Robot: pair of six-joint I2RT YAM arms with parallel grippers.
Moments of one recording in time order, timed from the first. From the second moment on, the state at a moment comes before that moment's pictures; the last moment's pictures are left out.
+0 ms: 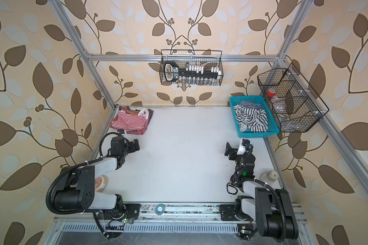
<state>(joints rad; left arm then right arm) 0.06 1.44 0.47 0.40 -0.08 -0.18 -0.11 1.19 0.11 0.88 -0.03 0.15</state>
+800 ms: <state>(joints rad) 0.06 1.50 0.43 0.53 -0.09 -0.15 -0.02 1.36 0.15 0.97 -0.02 0.04</state>
